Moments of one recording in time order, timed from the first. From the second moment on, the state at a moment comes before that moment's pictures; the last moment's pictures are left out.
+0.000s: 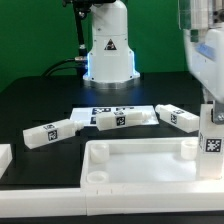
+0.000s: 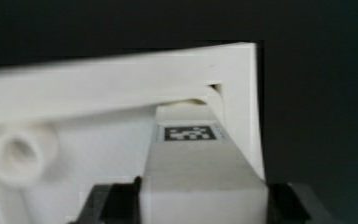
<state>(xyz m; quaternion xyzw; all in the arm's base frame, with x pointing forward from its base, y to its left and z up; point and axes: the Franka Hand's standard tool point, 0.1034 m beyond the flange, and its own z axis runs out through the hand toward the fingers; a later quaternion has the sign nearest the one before) 0.640 0.123 0.116 -0.59 0.80 -0.01 0.07</state>
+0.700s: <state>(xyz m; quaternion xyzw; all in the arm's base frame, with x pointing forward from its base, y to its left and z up) 0.641 0.129 0.115 -0.58 0.81 -0.01 0.10</state>
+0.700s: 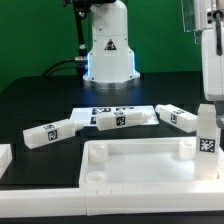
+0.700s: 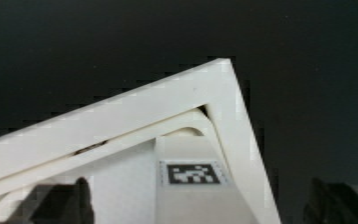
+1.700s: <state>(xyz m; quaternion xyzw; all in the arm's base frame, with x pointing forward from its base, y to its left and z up) 0.630 0.121 0.107 -0.94 0.34 -0.02 0.00</state>
